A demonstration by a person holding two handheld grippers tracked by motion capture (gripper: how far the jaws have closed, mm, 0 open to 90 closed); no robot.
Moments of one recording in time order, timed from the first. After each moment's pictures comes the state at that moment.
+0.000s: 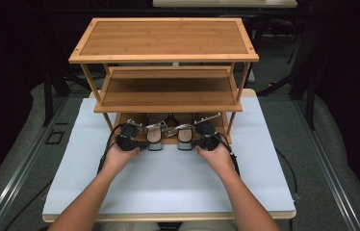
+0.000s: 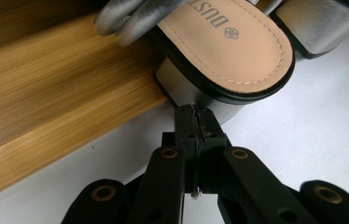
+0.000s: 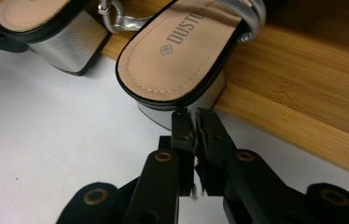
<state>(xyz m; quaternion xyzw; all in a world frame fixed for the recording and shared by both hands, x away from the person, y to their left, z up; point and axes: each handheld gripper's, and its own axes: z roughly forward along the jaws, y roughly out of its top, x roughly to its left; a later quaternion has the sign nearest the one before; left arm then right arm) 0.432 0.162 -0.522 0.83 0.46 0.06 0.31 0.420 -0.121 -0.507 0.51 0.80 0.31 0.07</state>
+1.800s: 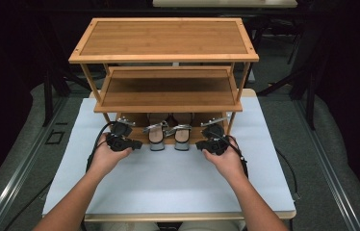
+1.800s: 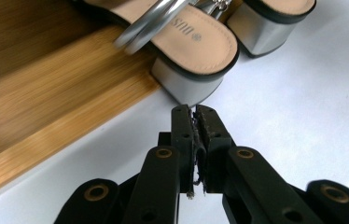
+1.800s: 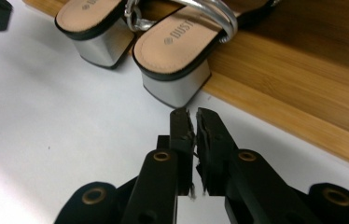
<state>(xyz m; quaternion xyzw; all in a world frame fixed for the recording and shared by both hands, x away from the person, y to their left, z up) 0.404 0.181 -0.481 0.84 0.43 0.07 0.32 0.385 -0.140 -0.477 0.49 0.80 0.32 0.10</state>
